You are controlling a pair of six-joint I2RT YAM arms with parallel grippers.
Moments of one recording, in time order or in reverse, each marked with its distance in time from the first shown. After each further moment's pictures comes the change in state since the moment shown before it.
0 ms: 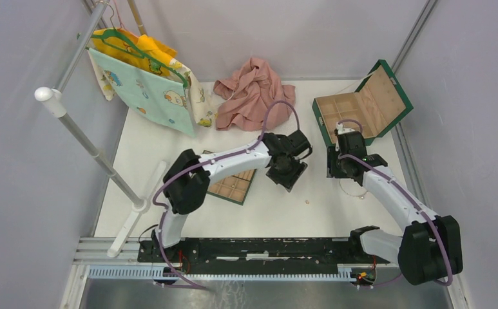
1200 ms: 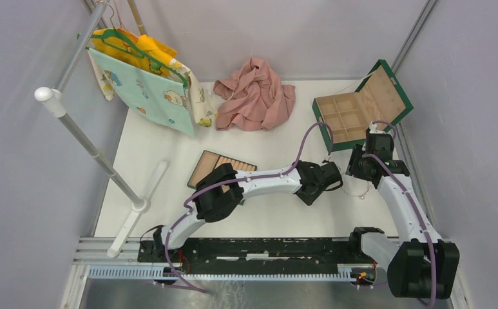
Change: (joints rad) left arm -0.225 0.282 0.194 0.111 -0.286 -0.006; right arm -0.280 -0.130 -0.003 -0.086 -0.038 0.041
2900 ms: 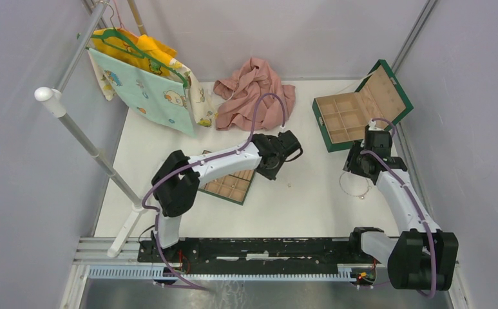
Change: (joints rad) left arm 0.219 -0.340 -0.301 -0.087 -0.053 -0.001; right arm 0.000 0.050 0.007 0.060 -0.029 0.038
